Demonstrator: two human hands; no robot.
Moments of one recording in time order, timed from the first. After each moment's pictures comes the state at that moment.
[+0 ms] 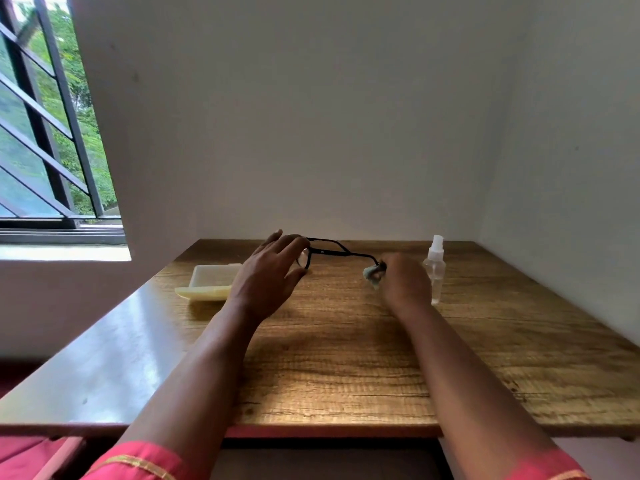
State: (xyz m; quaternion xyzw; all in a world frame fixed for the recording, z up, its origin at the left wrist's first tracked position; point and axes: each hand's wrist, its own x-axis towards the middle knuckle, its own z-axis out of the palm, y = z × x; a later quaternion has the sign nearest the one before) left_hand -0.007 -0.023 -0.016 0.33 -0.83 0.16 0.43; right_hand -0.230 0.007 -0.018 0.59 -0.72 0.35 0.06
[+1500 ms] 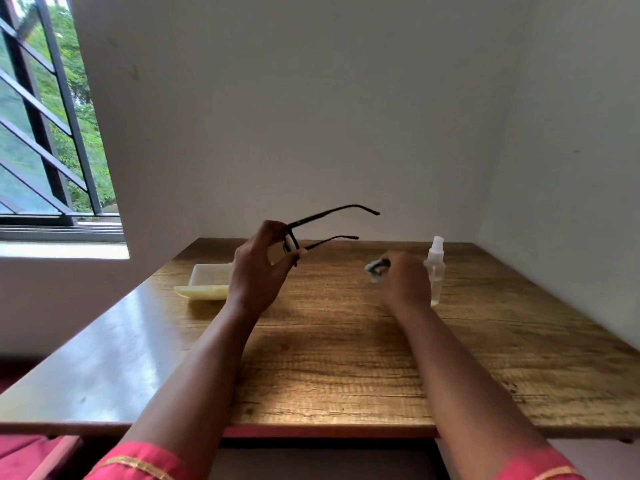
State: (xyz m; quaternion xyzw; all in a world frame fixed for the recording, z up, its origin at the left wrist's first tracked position) left_hand -0.006 -0.026 -0.015 0.37 -0.72 -0.01 0.59; right_hand -0.231 -0.001 -0.024 0.57 -0.70 0.42 0.07
